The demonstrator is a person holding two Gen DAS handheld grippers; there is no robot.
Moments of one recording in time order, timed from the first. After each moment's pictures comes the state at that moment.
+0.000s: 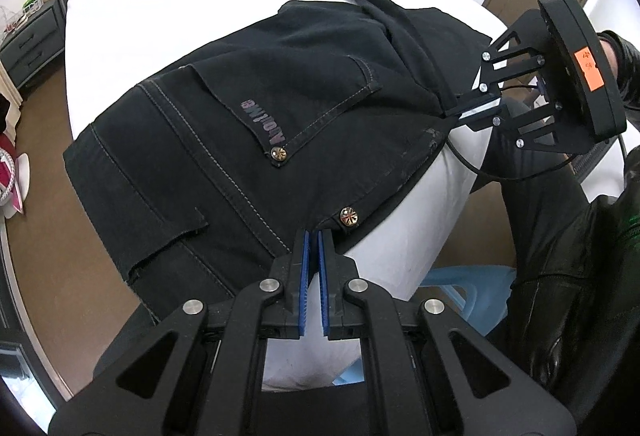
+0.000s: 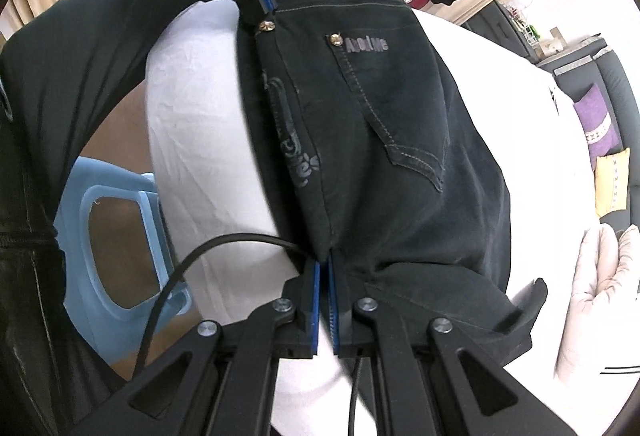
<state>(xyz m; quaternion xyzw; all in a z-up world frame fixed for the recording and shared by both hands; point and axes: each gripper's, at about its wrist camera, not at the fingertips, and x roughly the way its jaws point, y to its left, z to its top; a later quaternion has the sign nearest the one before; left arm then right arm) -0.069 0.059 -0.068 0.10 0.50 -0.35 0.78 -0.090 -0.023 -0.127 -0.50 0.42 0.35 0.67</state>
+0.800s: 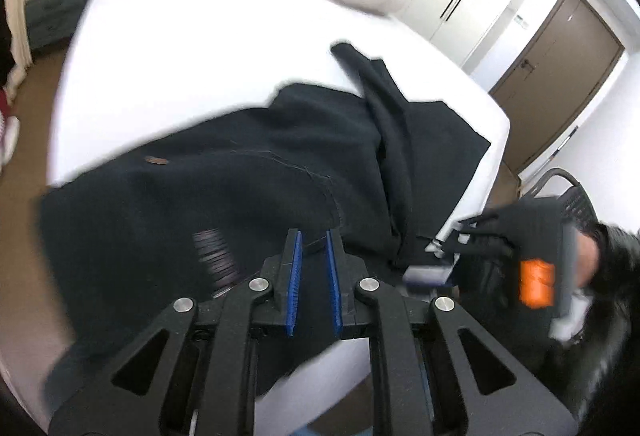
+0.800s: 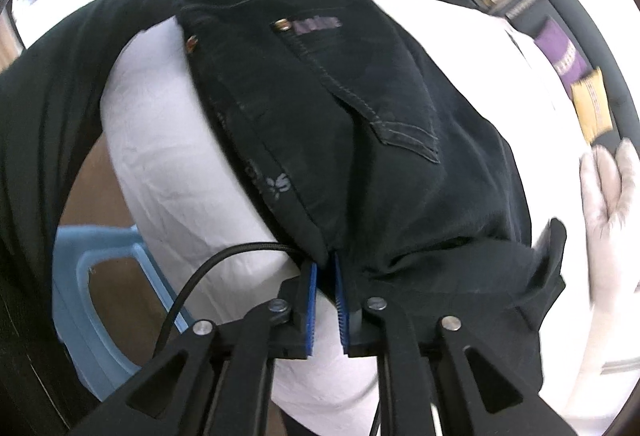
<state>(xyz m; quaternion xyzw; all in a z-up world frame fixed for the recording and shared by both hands) 0.002 -0.006 -0.046 -0.04 0.49 -0.32 0.81 -0.084 -0.026 -0.144 -0.38 0.45 0.27 0.76</state>
